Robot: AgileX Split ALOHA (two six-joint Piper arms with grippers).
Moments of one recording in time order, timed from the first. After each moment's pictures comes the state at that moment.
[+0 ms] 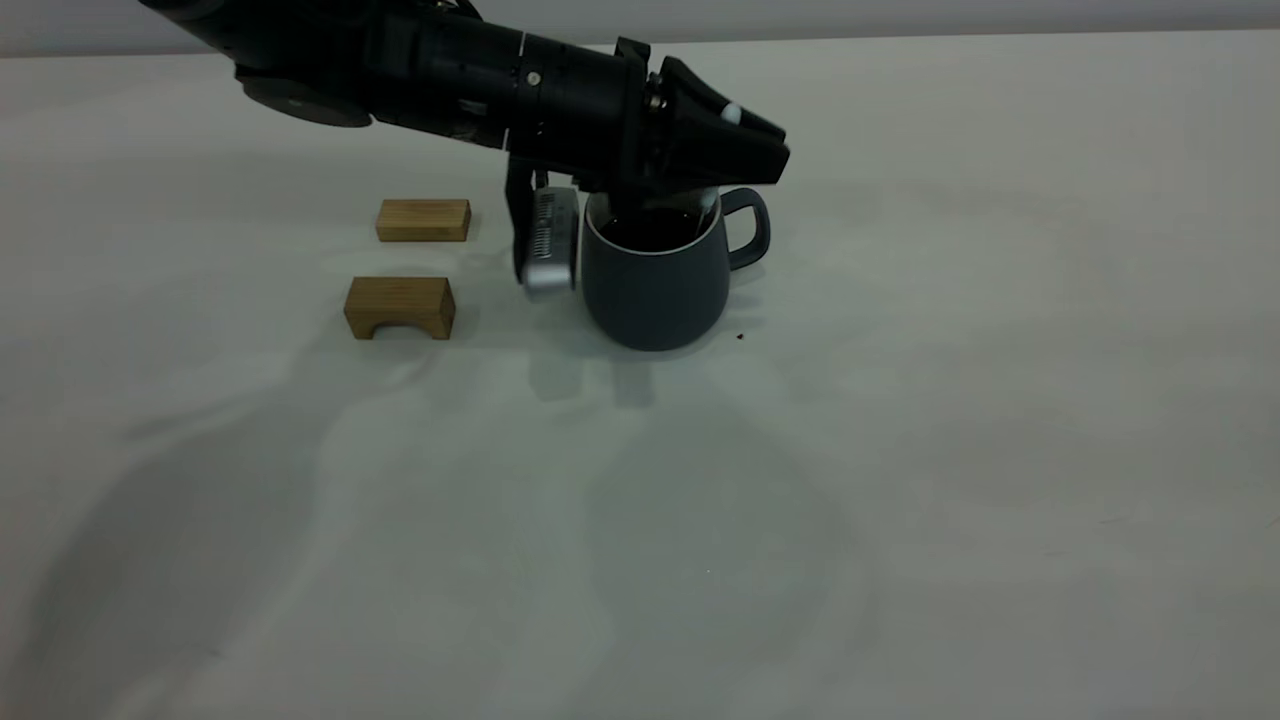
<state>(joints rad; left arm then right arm) -0.31 2.58 -1.56 -1.63 0.98 -0.76 0.09 0.02 -0.47 -0.13 1.13 0.13</state>
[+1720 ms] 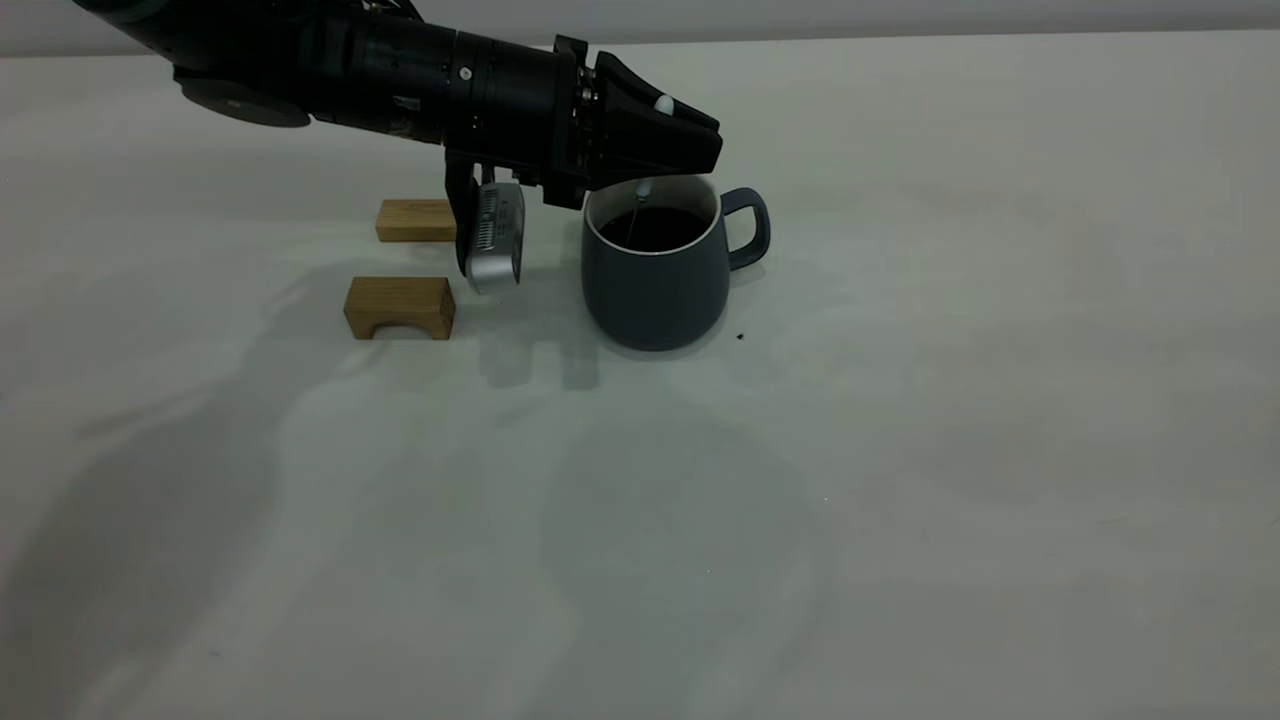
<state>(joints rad) -0.24 2.59 -1.56 -1.62 1.01 -0.76 0.09 0.02 -0.47 -0.13 1.13 0.13</state>
